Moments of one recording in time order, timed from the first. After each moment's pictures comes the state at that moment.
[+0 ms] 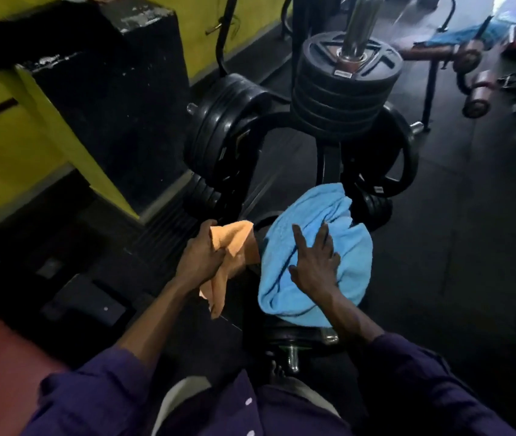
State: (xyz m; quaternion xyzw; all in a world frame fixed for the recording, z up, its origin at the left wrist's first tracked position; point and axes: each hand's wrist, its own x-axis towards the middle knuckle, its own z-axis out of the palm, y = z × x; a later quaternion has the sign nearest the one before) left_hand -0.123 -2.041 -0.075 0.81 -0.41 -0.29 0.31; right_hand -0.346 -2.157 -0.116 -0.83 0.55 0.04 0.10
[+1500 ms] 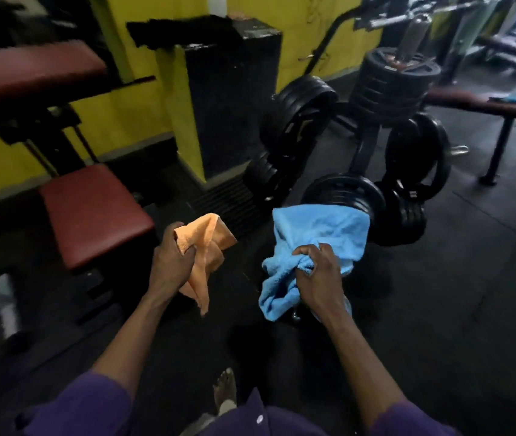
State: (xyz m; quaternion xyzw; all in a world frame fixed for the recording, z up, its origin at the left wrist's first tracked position) left_hand -0.287 -1.705 -0.071 0.86 -0.19 -0.09 0.46; right_hand -0.511 -1.893 -0.041 -0.83 0.36 -0.23 0.35
